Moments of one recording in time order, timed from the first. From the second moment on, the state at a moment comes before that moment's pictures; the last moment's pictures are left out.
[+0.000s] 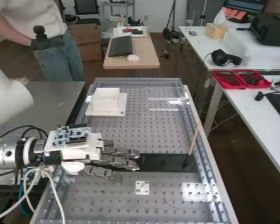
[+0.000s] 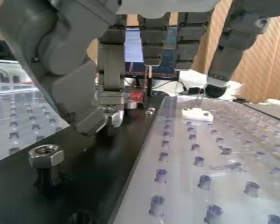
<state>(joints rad) 1.08 -2.07 -2.03 -2.32 -2.20 -0.93</state>
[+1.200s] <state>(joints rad) 1.33 -1.85 -2.14 -2.32 -2.14 -0.84</state>
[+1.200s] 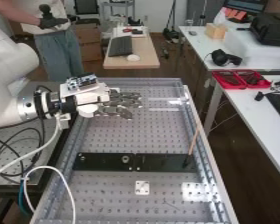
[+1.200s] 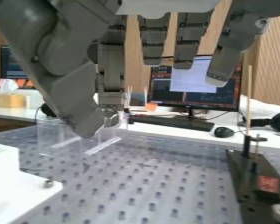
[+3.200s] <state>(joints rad) 1.93 -1.66 -2.36 -2.39 -1.44 -0.71</state>
